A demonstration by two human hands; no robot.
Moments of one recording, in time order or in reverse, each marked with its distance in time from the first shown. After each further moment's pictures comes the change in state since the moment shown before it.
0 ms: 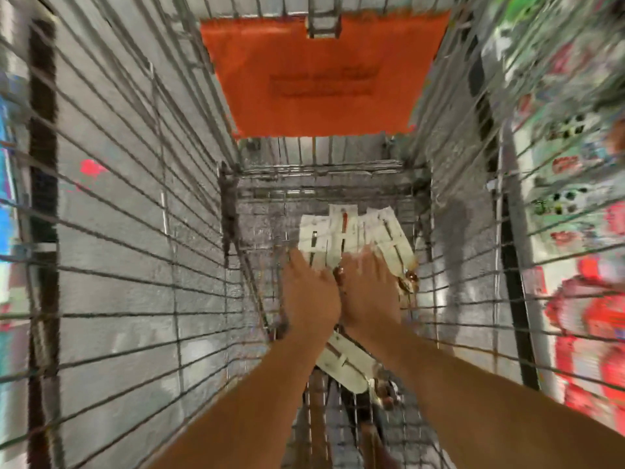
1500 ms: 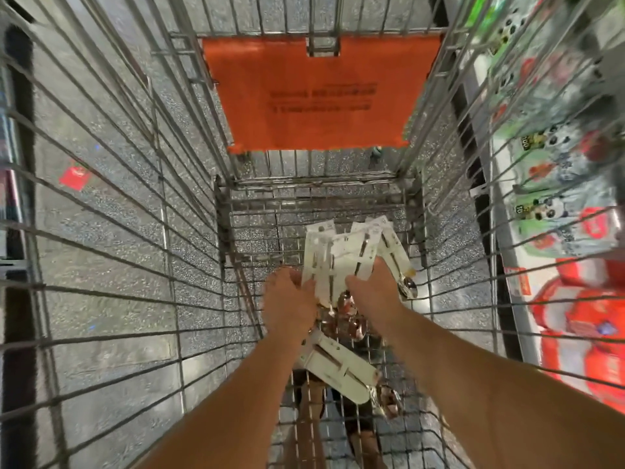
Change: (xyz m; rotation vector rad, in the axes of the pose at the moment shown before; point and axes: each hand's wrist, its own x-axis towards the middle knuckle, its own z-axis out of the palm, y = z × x) left_hand 0.026 -0.025 -0.020 0.036 -0.089 -0.045; right_hand 0.017 -0.002 -0.034 0.874 -0.077 0.495
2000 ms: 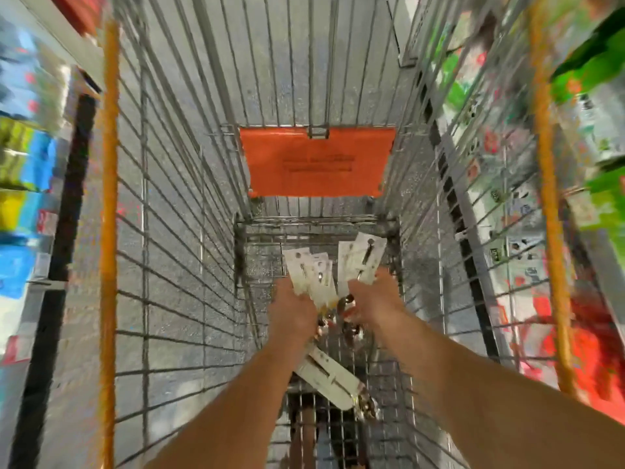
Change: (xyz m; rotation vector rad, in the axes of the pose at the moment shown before) left_hand -0.071 0.049 -0.047 -0.391 -0.020 0.002; right_hand -0.041 -0.023 -0.046 0.191 0.012 -0.027
